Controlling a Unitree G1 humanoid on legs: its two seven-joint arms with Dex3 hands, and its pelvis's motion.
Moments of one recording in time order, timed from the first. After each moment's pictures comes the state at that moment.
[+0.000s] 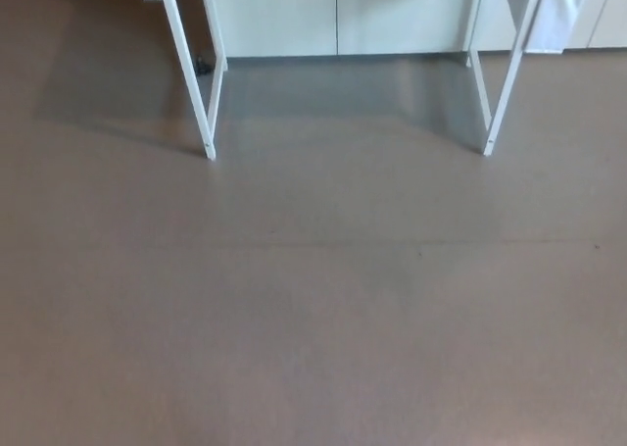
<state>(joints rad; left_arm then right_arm) 0.11 0.47 -0.05 1.20 0.23 -0.33 0.04 0.02 -0.49 0.12 1.25 -0.27 -0.33 -0.08</state>
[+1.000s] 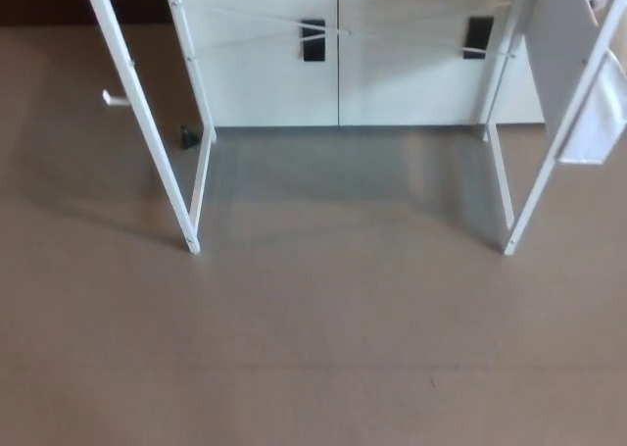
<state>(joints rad) 0.09 0.41 0.20 1.21 0.03 -0.27 -0.16 -0.02 -0.42 -0.26 1.22 0.02 -0.19 0.22</state>
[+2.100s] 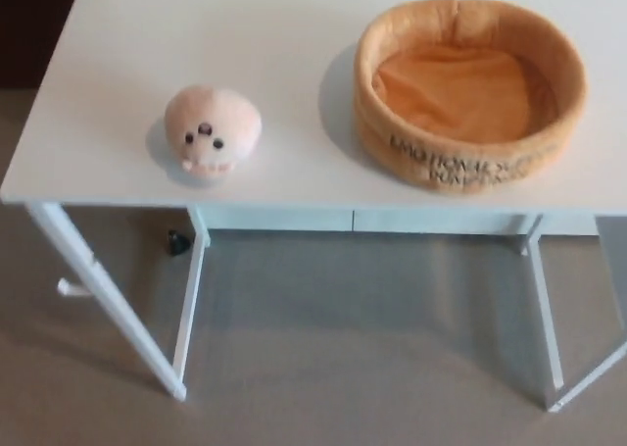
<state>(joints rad) 0.13 0.42 0.11 1.12 0.06 -0.27 -0.13 0.00 -0.43 -0.11 1.22 -0.04 -0.23 0.14</state>
